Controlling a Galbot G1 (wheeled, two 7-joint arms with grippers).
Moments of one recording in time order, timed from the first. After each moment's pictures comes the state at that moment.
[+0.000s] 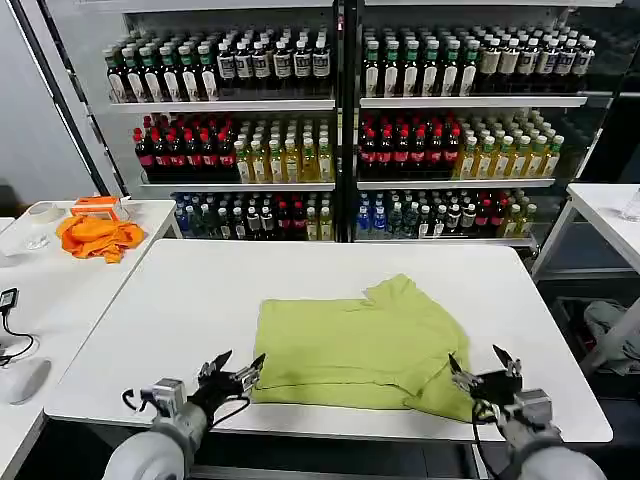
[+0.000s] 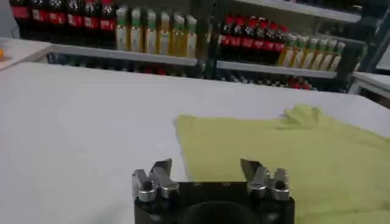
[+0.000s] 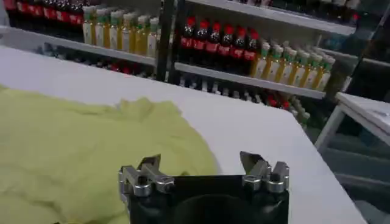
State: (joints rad) left arm 1.24 -1.04 -0.29 -2.00 -0.70 0.49 -0.23; right arm -1.28 0.96 0.42 2.01 0.51 -0.51 0.25
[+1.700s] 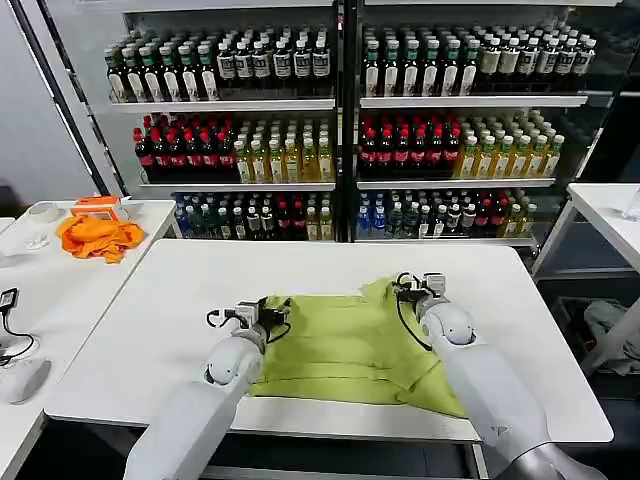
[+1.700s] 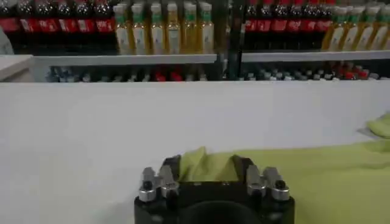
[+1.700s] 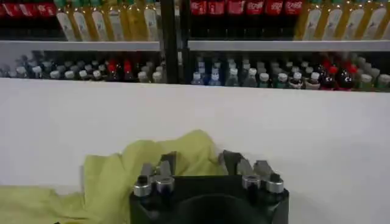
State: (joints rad) left arm 0.72 -1.24 0.00 -1.38 -0.63 0.47 -0.29; right arm -0.54 1.20 0.04 1.18 0.64 -0.48 0.20
